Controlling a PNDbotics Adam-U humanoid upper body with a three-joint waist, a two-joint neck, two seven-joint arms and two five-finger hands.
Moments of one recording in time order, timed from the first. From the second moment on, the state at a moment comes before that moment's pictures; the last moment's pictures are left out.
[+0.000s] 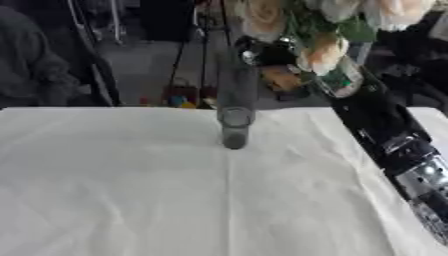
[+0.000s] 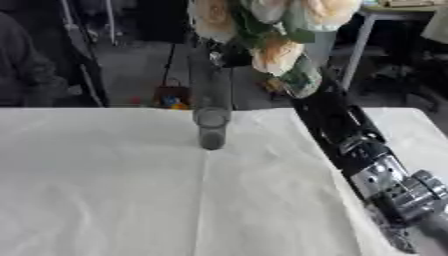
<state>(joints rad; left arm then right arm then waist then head) -0.24 0.53 0.07 -1.77 0.18 0.06 0.00 -0.95 -0.72 0.09 -1.04 0.14 0.04 0.49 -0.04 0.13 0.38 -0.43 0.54</state>
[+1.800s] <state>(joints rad) -0.22 0.56 0.07 -1.77 0.18 0.07 0.00 -0.97 -0.75 0.08 -0.96 0.18 0.01 0.76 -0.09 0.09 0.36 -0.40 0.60</state>
